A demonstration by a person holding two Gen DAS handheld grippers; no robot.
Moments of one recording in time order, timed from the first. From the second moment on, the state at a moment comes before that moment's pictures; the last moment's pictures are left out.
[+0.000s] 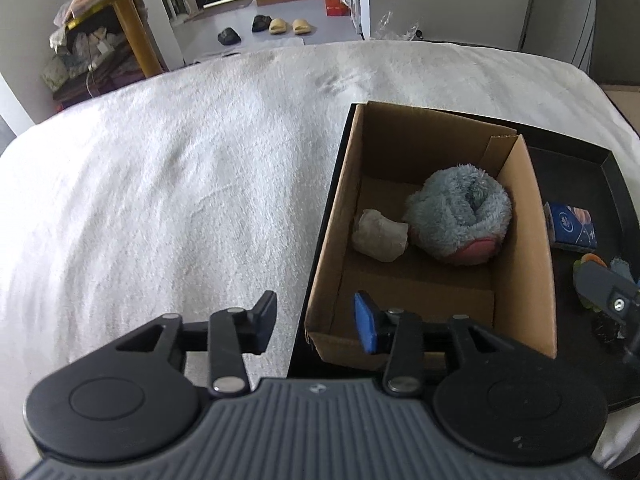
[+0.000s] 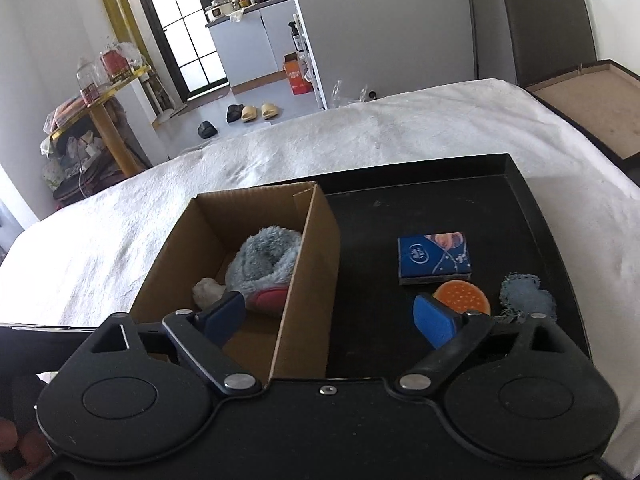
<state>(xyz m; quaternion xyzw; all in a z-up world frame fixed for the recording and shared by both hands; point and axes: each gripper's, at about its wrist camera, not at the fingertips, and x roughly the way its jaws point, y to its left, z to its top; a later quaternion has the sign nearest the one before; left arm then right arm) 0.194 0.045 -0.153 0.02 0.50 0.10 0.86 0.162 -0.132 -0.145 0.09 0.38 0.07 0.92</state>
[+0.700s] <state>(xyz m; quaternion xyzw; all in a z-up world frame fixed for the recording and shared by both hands) 0.185 0.009 -0.139 0.11 0.45 0.14 0.87 0.153 -0.178 -0.178 0.10 0.37 0.04 0.92</state>
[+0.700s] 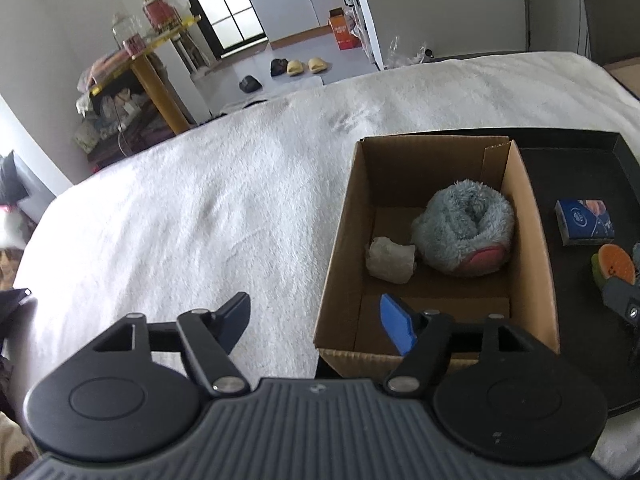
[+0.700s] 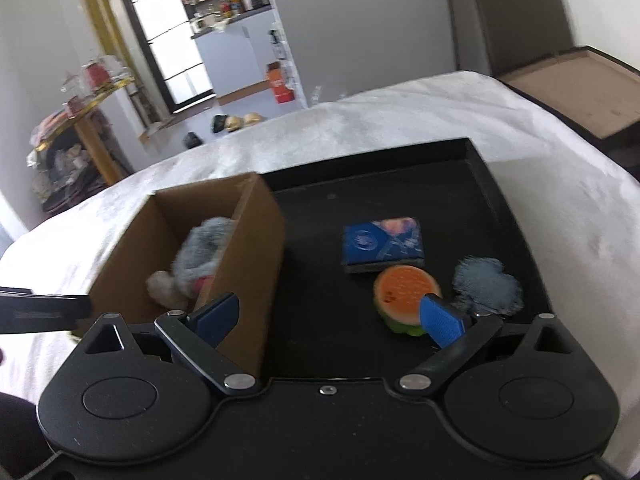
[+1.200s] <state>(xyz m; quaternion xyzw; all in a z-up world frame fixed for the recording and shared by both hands) 0.194 -0.024 -0.152 0.21 0.46 0.15 0.85 0.159 -0.219 -0.213 0.12 0.40 -0.02 0.91</state>
